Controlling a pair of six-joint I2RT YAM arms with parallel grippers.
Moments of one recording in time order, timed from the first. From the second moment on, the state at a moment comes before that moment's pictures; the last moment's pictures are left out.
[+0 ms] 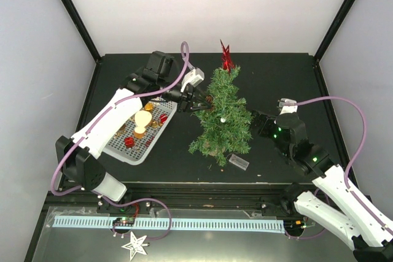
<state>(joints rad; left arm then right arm) -0.51 1.52 1.50 -0.72 1.06 0.26 0.63 0.70 0.77 -0.56 0.35 0.63</state>
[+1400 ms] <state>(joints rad) -0.52 1.52 1.50 -0.74 0.96 0.30 0.63 0.69 0.74 -0.54 0.33 0.63</state>
